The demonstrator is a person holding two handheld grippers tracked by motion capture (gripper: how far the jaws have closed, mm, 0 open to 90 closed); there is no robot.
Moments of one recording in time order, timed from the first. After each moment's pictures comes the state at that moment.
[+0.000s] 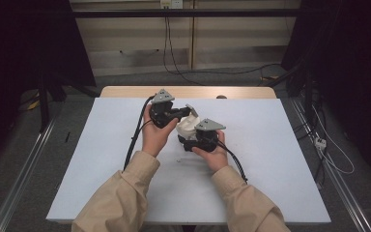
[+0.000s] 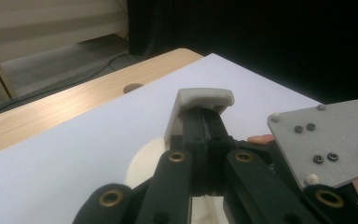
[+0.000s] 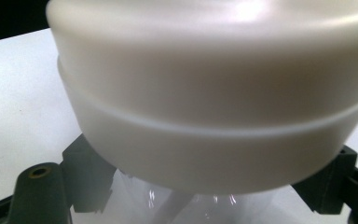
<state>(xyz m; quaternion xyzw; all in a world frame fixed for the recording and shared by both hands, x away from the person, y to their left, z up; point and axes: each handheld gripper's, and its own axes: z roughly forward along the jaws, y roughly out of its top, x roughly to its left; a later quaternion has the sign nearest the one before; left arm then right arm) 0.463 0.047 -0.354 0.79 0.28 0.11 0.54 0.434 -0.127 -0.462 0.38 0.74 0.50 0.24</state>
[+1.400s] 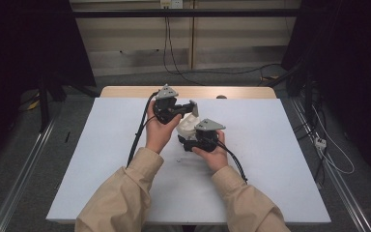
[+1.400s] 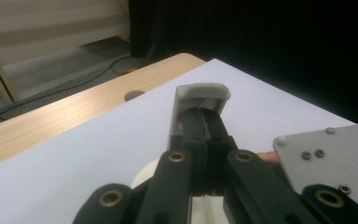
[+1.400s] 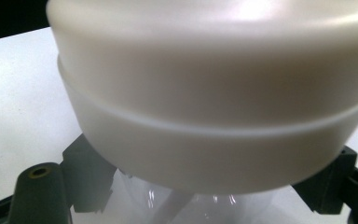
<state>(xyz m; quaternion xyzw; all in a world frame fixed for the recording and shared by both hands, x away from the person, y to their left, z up) 0.471 0.037 -0.347 0.78 0.28 0.11 0.54 0.434 -0.127 -0.462 0.38 0.74 0.50 0.24</state>
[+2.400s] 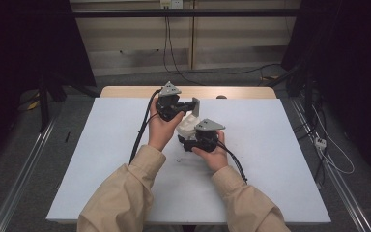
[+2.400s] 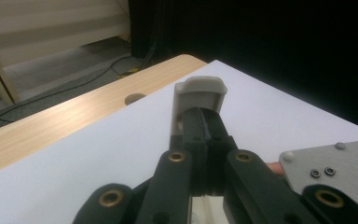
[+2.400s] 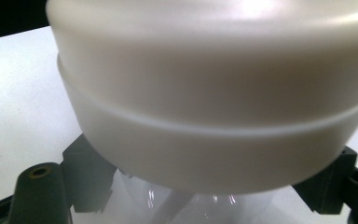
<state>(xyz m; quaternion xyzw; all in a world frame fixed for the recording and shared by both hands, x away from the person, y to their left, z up) 0.478 0.029 -0.345 0.79 0.28 0.11 0.54 0.434 -0.126 -0.462 0.38 0.74 0.49 0.24</state>
